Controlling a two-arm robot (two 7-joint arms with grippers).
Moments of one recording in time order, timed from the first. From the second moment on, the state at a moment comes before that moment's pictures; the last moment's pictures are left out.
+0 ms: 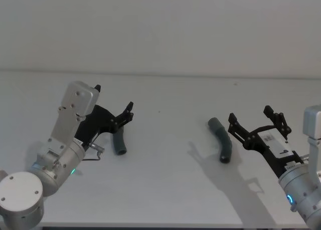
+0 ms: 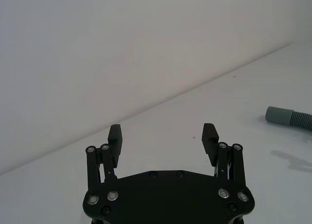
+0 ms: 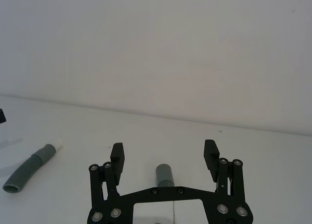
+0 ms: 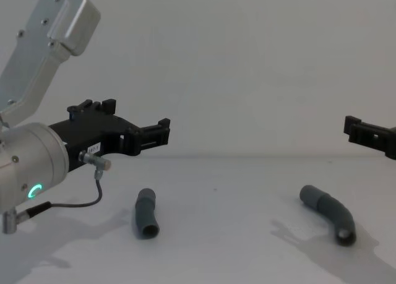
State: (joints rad) left arm -0.24 0.38 0.45 -1.63 -0.20 0.01 -0.01; right arm -0.01 0.34 -0.23 -1.77 0.29 0.03 0.07
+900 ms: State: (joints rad) left arm -0.24 0.38 0.45 -1.63 -0.20 0.01 -0.01; right arm -0.01 0.34 -0.23 -1.77 0.29 0.03 0.07
